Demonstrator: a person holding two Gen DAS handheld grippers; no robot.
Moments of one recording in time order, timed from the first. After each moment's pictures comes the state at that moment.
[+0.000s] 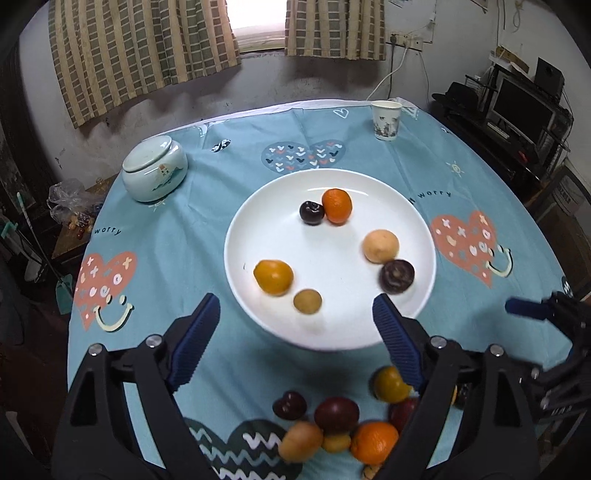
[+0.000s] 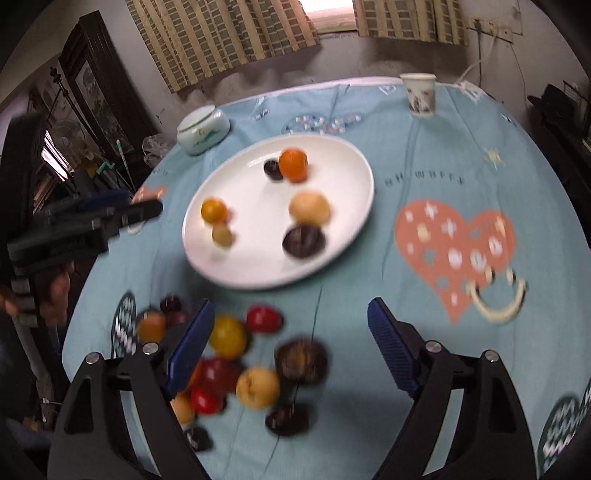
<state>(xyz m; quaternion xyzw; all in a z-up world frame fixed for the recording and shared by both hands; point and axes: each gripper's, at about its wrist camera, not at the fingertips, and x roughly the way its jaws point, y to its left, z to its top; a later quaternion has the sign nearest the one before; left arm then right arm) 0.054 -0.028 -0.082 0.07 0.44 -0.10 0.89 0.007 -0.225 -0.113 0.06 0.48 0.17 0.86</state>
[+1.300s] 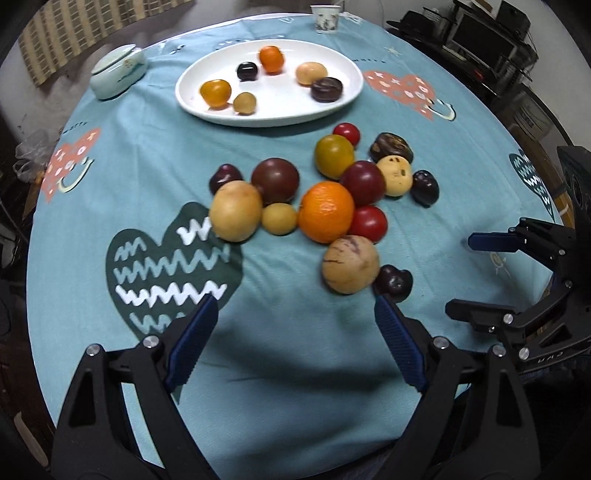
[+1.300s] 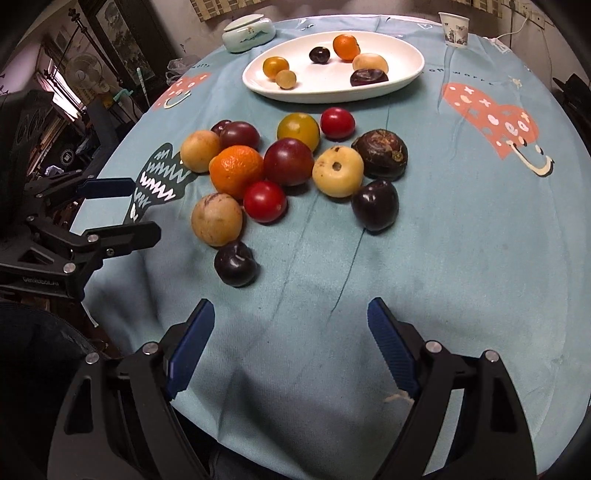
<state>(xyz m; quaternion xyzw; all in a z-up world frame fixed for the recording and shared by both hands) -0.089 -0.015 -0.155 0.09 0.55 -0.17 0.81 -0.114 -0.183 -0.165 0.01 0.56 0.21 0.80</state>
